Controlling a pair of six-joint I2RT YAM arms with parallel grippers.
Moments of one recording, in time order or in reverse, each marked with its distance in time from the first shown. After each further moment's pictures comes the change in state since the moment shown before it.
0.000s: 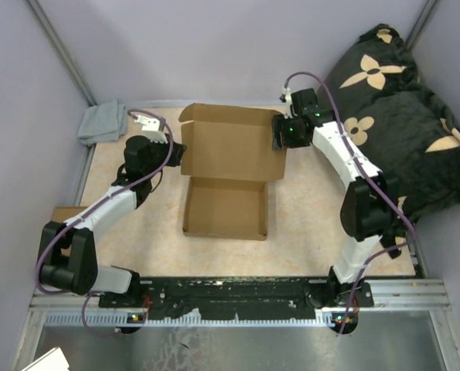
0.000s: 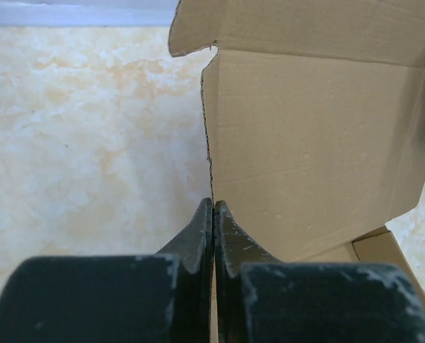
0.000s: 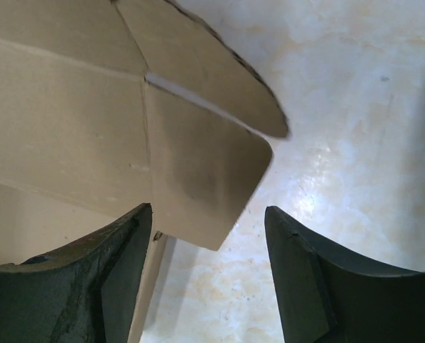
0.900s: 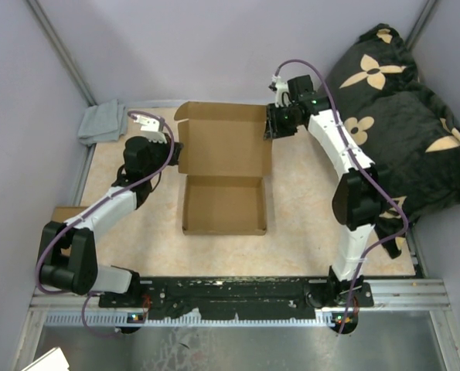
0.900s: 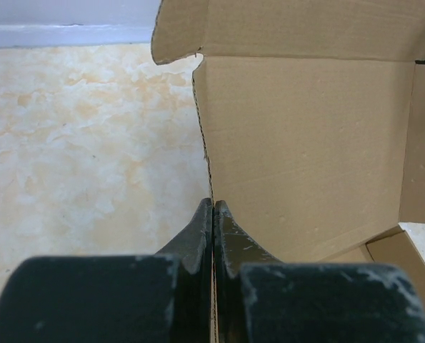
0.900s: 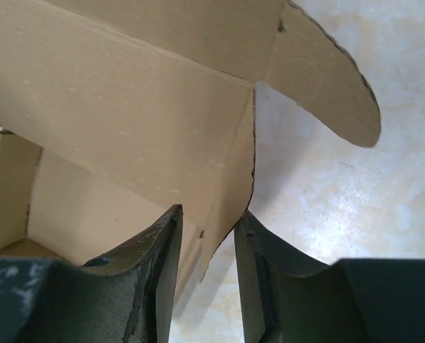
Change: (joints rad) left arm 0.001 -0.006 -0.014 0.046 -0.055 0.046; right arm 0.002 0.161 0.240 -0.082 -0.237 -0.063
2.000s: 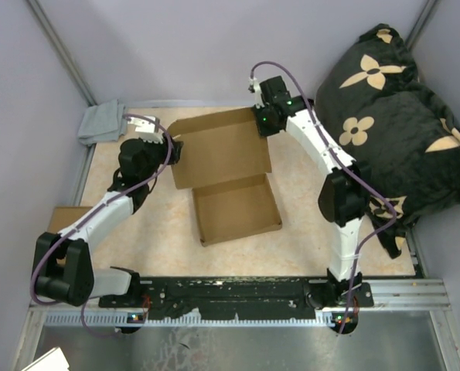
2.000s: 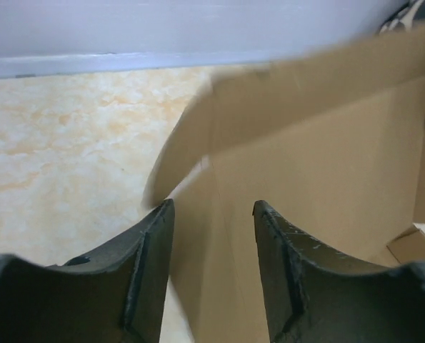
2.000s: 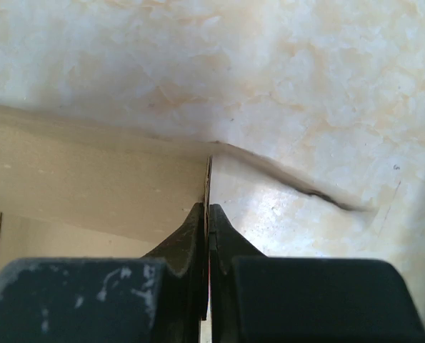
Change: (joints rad) left arm -0.001 -0.077 -0.040 0.026 -0.053 0.042; right arm 0.120 0.149 0.224 -0.091 0.286 -0.016
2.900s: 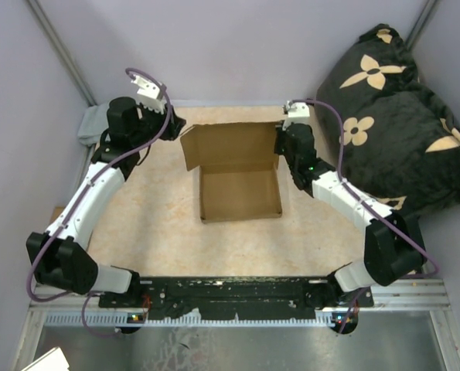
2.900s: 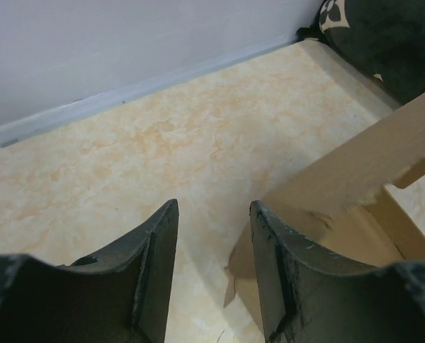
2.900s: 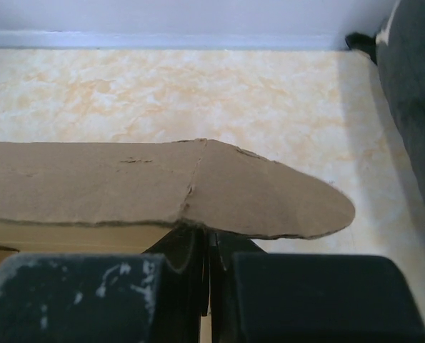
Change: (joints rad) left arm 0.019 0.085 0.520 -0.531 0.187 0.164; right arm 0.062 -0.640 -1.035 1.044 0.337 0.109
